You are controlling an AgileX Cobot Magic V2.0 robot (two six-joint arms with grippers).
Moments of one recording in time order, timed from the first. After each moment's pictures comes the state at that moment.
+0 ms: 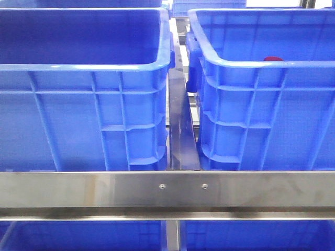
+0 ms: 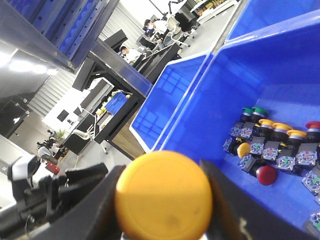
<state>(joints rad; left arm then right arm) -0.23 0.50 -0.73 0.29 0.76 -0.37 0.16 1.39 -1.00 1.77 1.03 -1.14</state>
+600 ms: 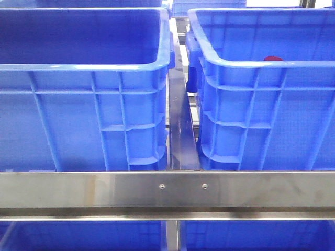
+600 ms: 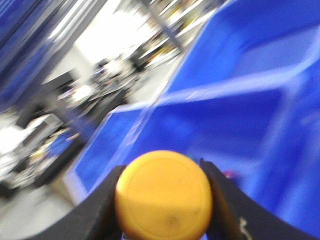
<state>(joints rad) -0.23 0.48 -0.72 0.21 0.79 -0.25 -0.04 1.39 -1.06 1.75 0.90 -1.20</state>
